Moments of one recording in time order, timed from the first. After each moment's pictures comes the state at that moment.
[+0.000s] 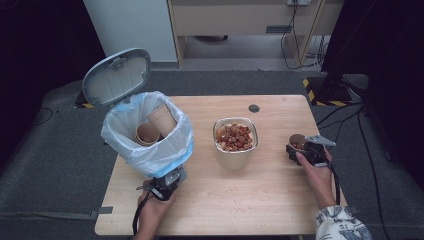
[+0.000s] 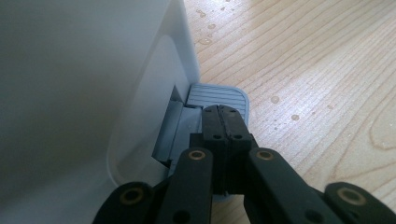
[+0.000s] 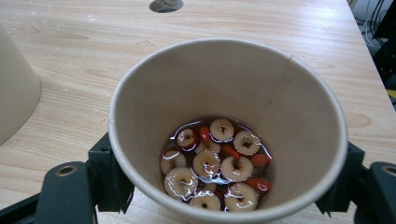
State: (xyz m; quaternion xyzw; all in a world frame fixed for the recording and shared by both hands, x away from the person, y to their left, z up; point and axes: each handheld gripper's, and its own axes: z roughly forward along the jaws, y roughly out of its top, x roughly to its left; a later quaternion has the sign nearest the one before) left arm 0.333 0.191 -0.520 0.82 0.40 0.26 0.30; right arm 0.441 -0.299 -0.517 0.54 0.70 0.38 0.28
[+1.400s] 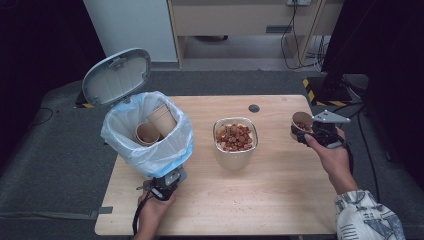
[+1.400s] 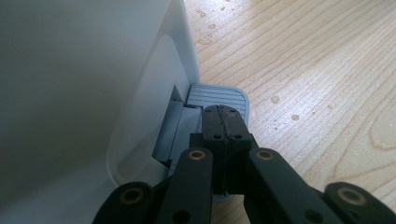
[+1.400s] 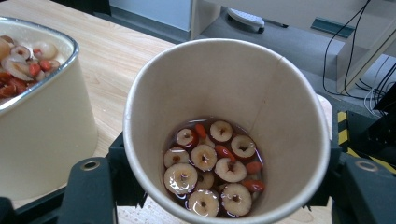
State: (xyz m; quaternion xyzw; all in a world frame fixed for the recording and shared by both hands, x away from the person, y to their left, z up) left arm 0.333 0.191 -0.520 0.83 0.40 0.26 0.30; right arm 0.446 -0.296 -0.409 0.44 0.75 0.40 0.30
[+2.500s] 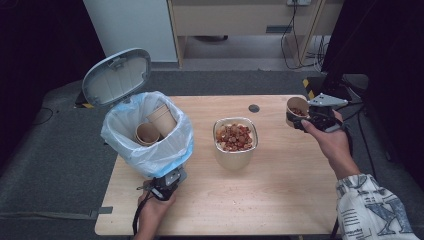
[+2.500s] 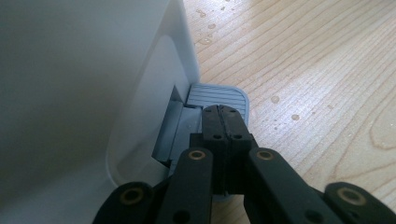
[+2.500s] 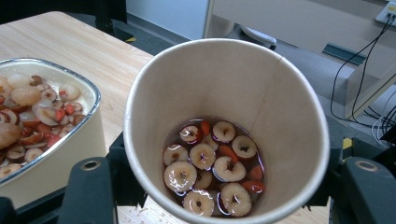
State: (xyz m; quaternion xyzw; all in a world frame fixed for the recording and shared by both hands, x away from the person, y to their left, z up) left arm 0.333 0.191 -0.520 0.83 0.40 0.26 0.30; right arm 0.467 -0.279 -0.366 0.39 0.76 0.41 0.30
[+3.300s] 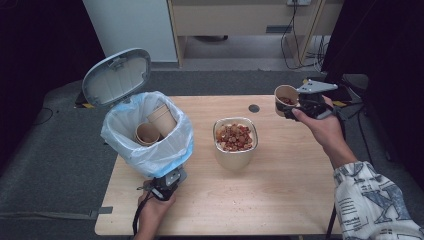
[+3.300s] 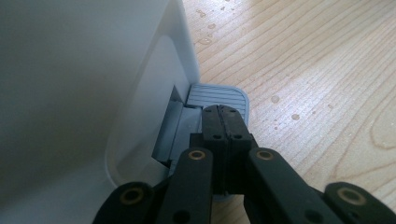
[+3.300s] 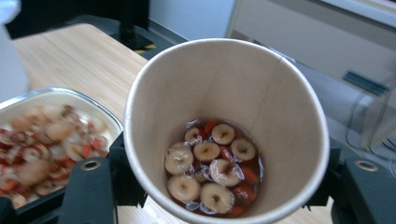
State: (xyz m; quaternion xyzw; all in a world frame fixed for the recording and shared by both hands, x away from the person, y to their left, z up) left arm 0.332 0.190 -0.520 0.83 0.40 0.26 0.30; right arm 0.488 -0.246 -0.332 0.33 0.79 0.43 0.29
